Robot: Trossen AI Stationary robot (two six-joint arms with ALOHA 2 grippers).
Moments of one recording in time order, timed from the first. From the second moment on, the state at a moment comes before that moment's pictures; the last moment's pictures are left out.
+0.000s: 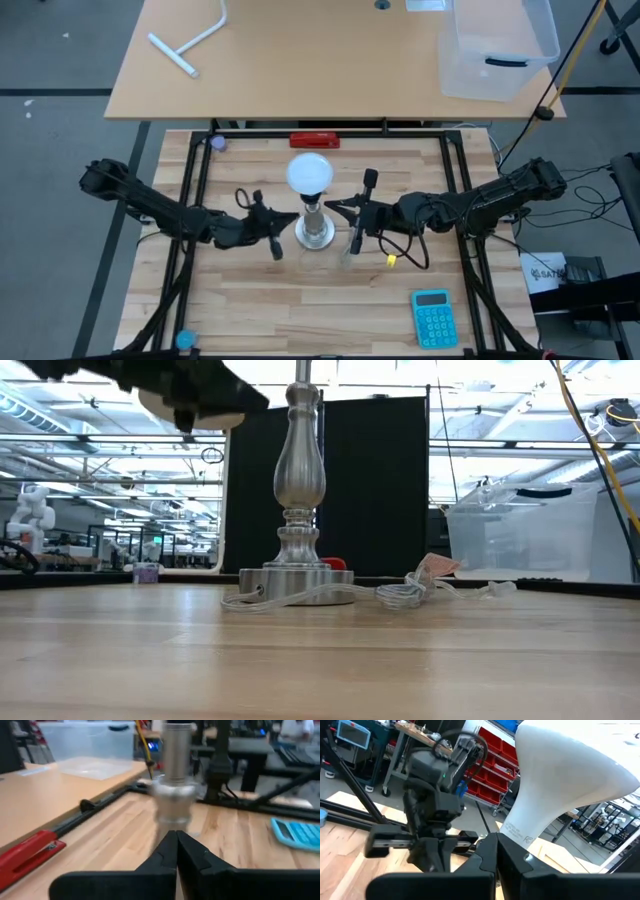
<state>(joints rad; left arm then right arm) -0.34 1.24 0.55 0.55 -0.69 -0.12 0.28 1.39 1.05 0.28 0.52 -0.45</state>
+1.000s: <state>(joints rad) -0.15 1.54 0.48 1.07 -0.42 -0.13 0.26 1.38 1.05 0.31 0.52 -0.50</state>
